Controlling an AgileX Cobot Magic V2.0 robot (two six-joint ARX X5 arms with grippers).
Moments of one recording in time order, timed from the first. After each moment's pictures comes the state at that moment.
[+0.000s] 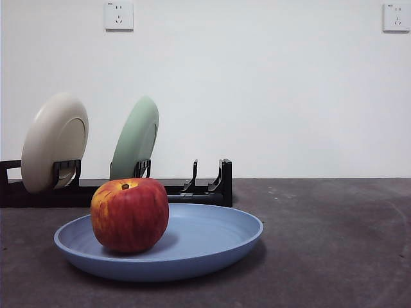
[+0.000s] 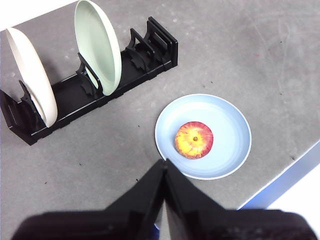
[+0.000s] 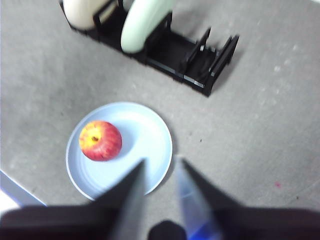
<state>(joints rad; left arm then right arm) -0.83 0.78 1.42 -1.32 -0.26 -0.16 0.93 1.09 1.44 -1.06 0.27 0.20</state>
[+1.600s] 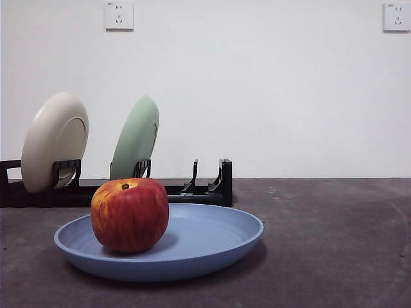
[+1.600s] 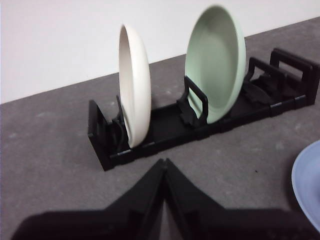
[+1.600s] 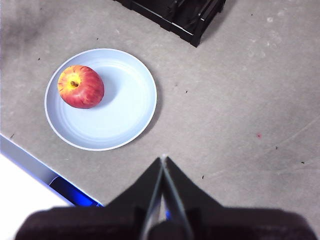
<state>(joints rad) -0.01 0.29 0.25 -0.15 0.14 0.20 0.93 1.07 1.44 -1.26 0.27 0.20</state>
